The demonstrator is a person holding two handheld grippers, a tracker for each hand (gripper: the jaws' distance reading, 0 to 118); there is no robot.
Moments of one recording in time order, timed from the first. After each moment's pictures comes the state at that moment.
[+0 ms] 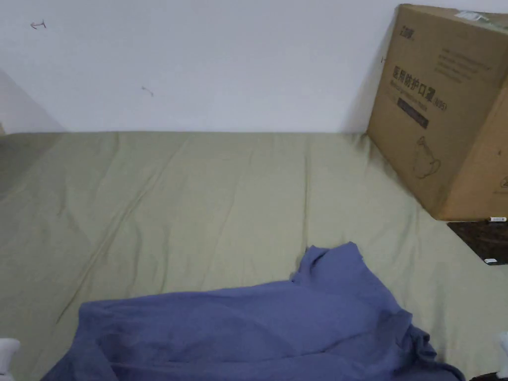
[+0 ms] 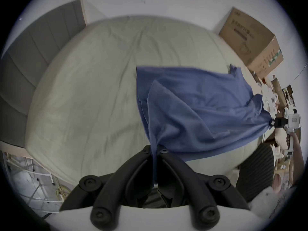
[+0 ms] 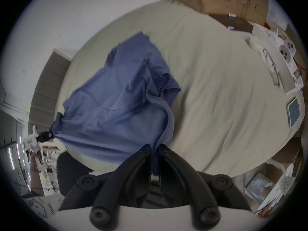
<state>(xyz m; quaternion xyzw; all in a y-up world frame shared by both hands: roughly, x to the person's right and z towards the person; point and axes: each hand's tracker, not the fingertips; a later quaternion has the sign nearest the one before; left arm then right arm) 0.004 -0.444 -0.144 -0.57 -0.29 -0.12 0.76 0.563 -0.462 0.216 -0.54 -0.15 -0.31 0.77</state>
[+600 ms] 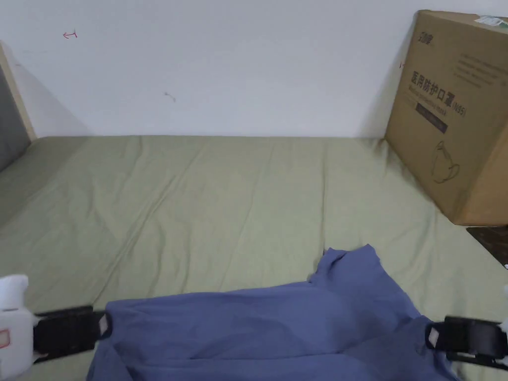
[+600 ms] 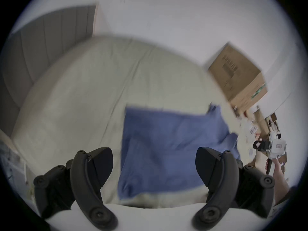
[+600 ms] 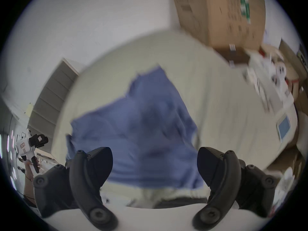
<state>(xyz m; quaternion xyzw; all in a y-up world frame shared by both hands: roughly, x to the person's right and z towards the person) 0.005 -0.365 -0.133 -0.37 -0.33 0.05 0.87 0.502 -0.368 0.179 -0.36 -0.18 -0.24 0.88</state>
